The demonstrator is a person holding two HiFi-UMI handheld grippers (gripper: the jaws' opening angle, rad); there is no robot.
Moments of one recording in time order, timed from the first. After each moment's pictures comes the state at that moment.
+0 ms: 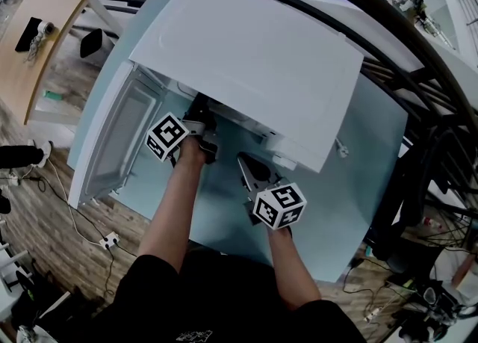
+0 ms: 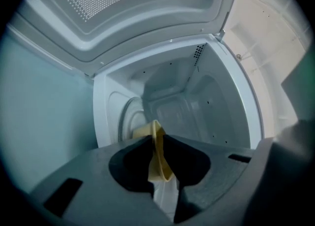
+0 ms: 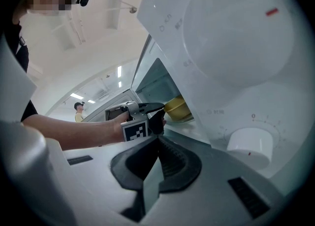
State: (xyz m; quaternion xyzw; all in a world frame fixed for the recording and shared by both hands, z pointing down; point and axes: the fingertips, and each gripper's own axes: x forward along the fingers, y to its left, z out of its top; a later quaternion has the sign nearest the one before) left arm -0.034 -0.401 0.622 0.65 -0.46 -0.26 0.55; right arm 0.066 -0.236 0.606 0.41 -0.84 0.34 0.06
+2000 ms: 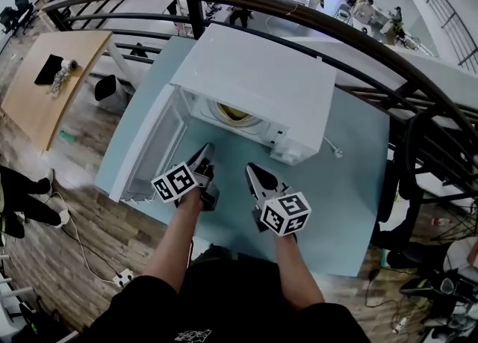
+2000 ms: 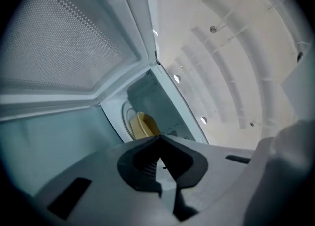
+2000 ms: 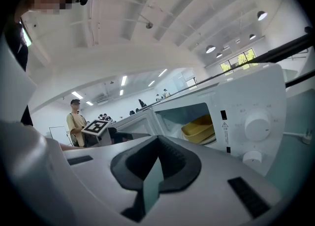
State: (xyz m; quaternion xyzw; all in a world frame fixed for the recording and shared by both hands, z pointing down) left arm -0.075 -0.274 0.548 0.76 -0.41 -0.12 0.49; right arm 0.029 -0.197 0.498 0.46 -0.85 0.24 0.01
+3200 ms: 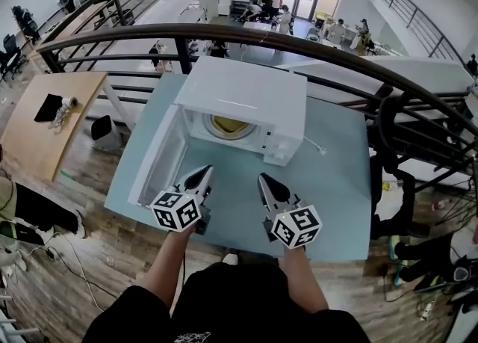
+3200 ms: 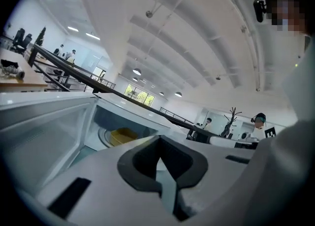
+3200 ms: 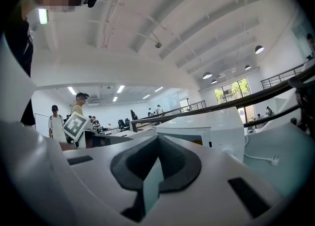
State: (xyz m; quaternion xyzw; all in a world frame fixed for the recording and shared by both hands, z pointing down) left arm -0.081 -0.172 0.437 0.91 -0.34 0.00 0.25; right arm 0.039 -0.112 0.409 0.54 -0.83 0.13 -0.02
